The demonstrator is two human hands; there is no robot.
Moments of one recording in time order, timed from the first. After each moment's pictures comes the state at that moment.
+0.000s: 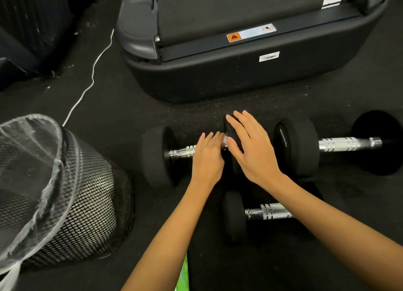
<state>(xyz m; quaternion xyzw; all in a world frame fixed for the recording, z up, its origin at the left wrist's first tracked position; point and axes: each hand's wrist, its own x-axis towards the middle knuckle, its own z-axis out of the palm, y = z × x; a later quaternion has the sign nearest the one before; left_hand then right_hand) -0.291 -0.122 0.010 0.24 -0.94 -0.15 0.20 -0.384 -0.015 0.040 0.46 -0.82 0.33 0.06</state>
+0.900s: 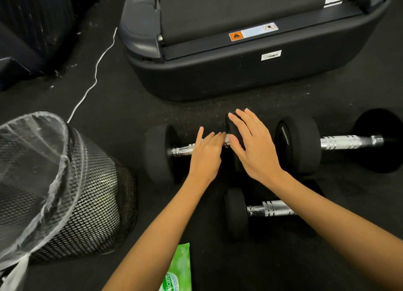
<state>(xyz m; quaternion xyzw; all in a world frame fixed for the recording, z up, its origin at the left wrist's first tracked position) -0.281 -0.132 0.024 0.19 -0.97 -0.07 0.15 -0.384 -0.016 0.037 0.46 -0.82 0.34 0.06</state>
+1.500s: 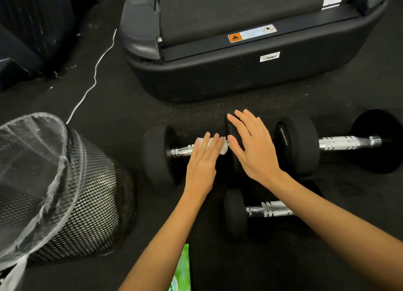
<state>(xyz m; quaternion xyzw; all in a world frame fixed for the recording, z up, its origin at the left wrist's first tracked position) -0.255 -0.128 -0.002 0.16 -0.95 -0.11 0.23 -0.385 -0.015 0.039 0.47 -0.82 0.33 0.07</state>
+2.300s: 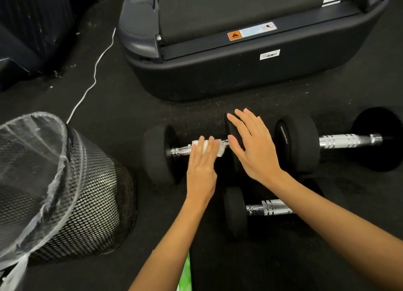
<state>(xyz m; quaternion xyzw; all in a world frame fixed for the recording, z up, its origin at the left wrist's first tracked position) -0.247 -0.113 -0.007 0.21 -0.93 -0.14 0.26 -0.383 -0.013 0.039 0.47 -0.82 0.33 0.07</state>
